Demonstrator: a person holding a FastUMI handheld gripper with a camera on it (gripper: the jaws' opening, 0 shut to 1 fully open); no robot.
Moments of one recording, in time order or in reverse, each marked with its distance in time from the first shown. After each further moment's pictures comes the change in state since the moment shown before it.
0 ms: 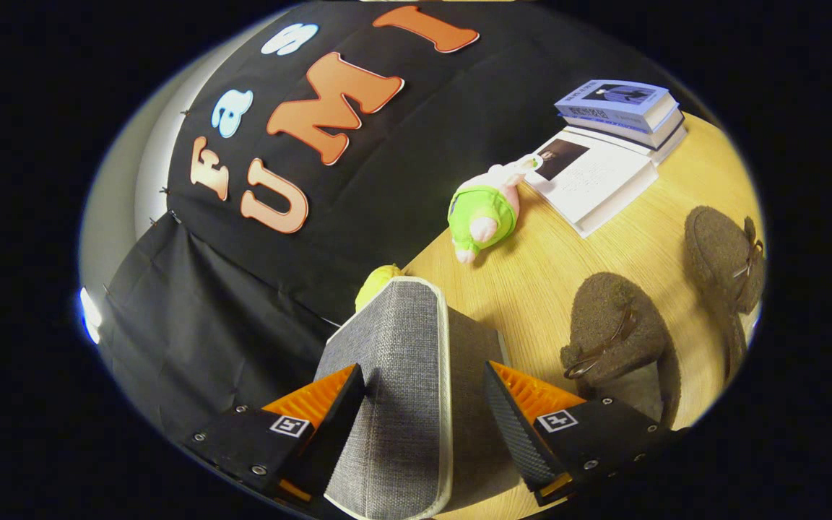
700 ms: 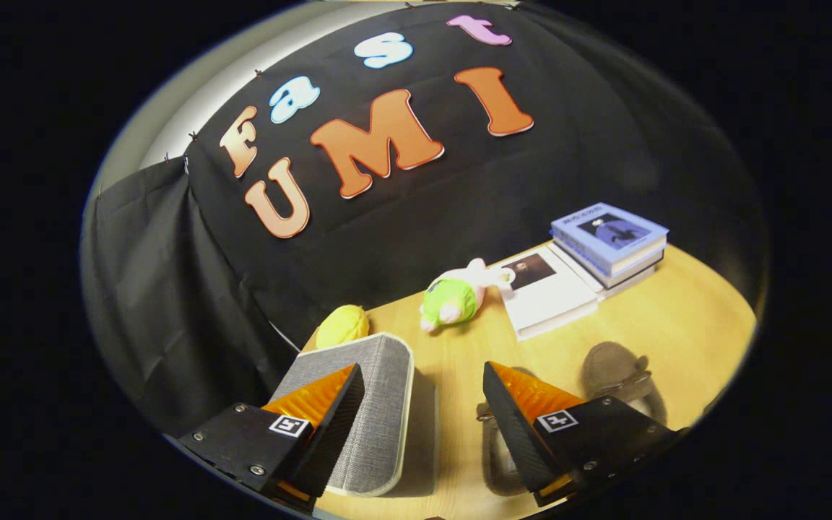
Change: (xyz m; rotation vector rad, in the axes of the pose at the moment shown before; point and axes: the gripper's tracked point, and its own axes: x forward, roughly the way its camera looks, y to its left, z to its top) arm -0.072 0.010 0.055 -0.345 -0.196 -0.179
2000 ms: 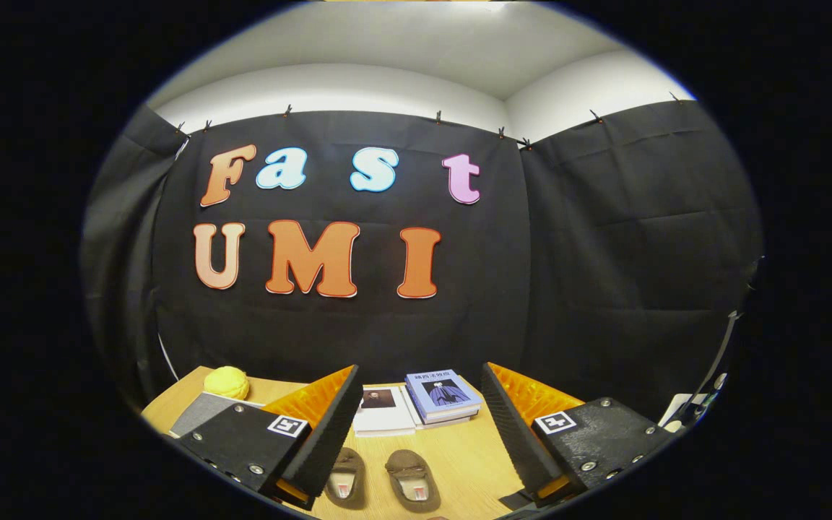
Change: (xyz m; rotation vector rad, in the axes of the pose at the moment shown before) arm -0.238 -0.042 0.191 -0.421 -0.524 -0.474
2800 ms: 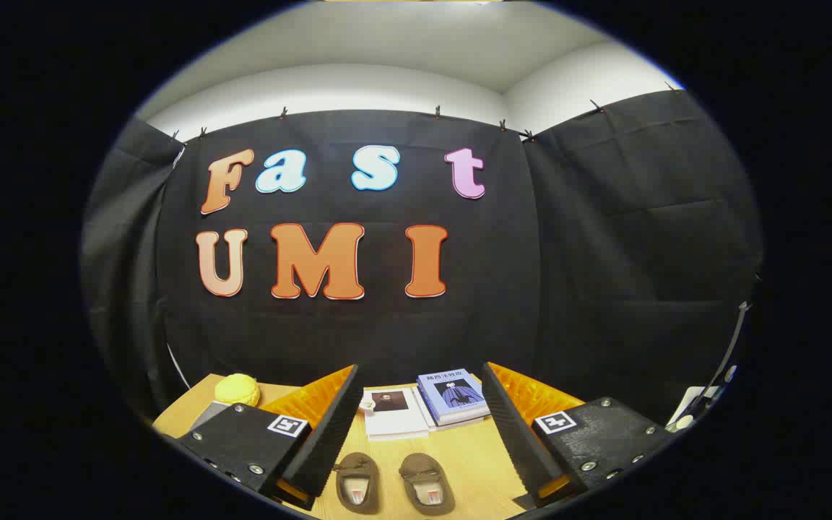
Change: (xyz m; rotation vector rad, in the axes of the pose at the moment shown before) arm 0.016 0.010 0.007 0.054 0.012 0.026
